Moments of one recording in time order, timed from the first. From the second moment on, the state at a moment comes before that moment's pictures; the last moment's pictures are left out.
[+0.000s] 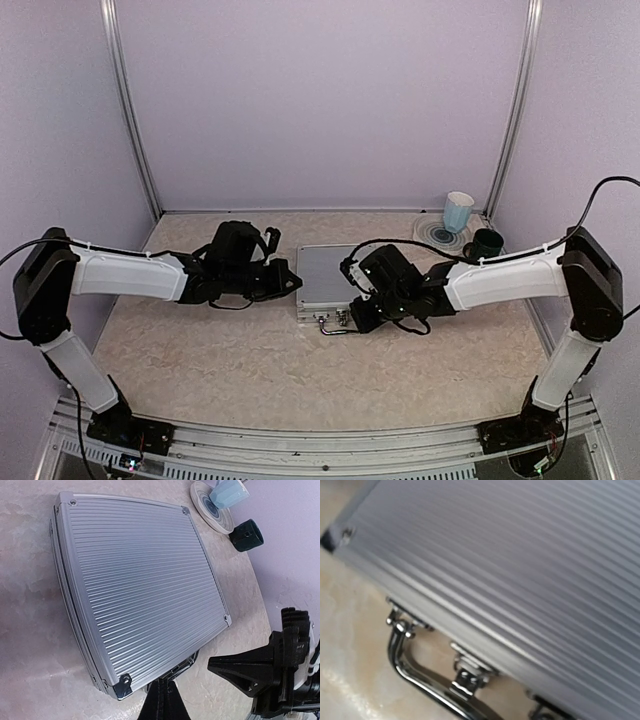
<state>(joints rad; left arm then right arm) -0.76 1.65 0.95 0.12 0.16 -0.72 0.92 1.70 1.01 -0.15 0.09 0.29</state>
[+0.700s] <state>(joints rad) -0.73 1.47 0.95 0.02 0.15 -0.74 1.01 1.92 1.17 -0.27 0.30 0.16</state>
